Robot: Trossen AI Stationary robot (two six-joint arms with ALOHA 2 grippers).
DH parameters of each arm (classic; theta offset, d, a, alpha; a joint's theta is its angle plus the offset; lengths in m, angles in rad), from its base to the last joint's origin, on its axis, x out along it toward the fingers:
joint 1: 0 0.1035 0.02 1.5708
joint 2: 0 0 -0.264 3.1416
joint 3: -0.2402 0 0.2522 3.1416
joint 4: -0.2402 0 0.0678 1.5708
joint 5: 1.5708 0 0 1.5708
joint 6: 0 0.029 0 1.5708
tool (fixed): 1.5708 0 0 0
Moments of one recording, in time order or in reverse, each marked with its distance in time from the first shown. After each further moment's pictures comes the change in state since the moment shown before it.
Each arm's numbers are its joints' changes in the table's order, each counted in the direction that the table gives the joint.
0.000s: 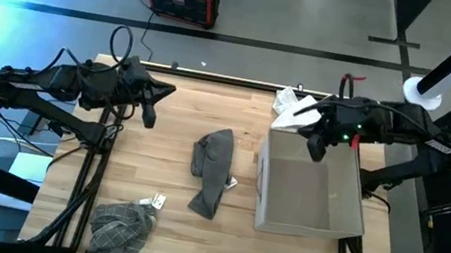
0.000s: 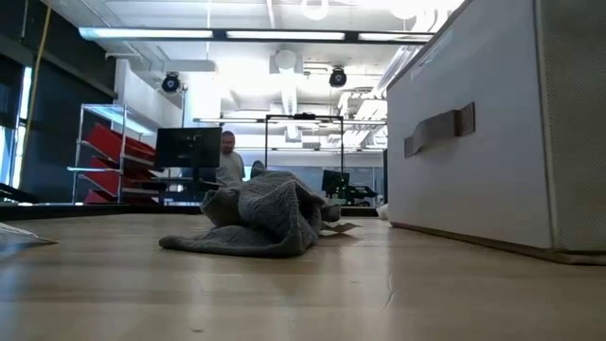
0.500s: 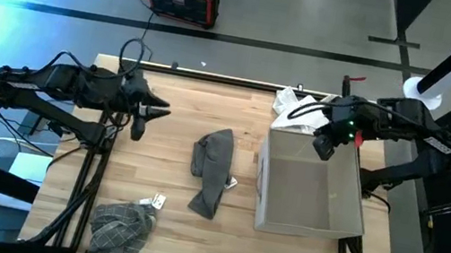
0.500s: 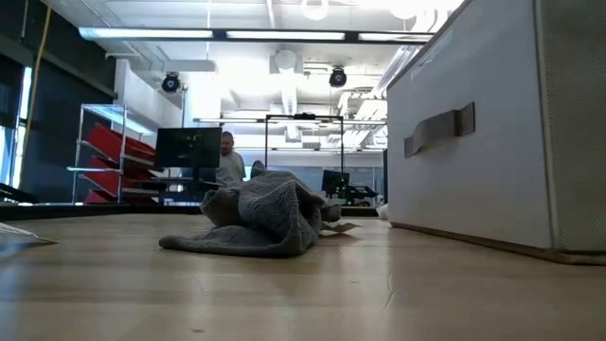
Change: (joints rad) left arm 0.000 0.021 0.000 -0.228 0.263 -0.098; right arm -0.099 -0.010 0.000 -0.289 0.028 -0.119
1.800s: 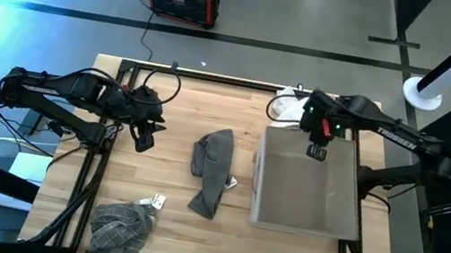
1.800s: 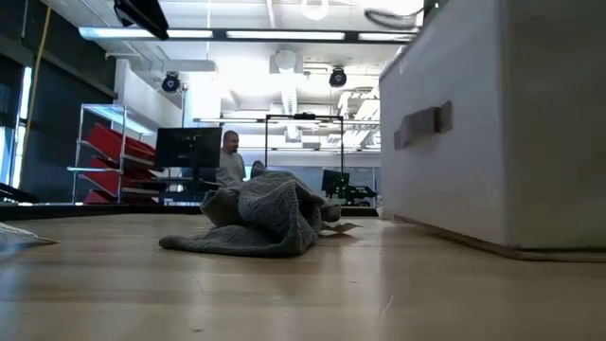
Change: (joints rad) left arm 0.001 -0.122 0.027 -0.251 0.037 -0.068; right arm -0.386 -0.010 0.514 0.251 -0.216 -0.742
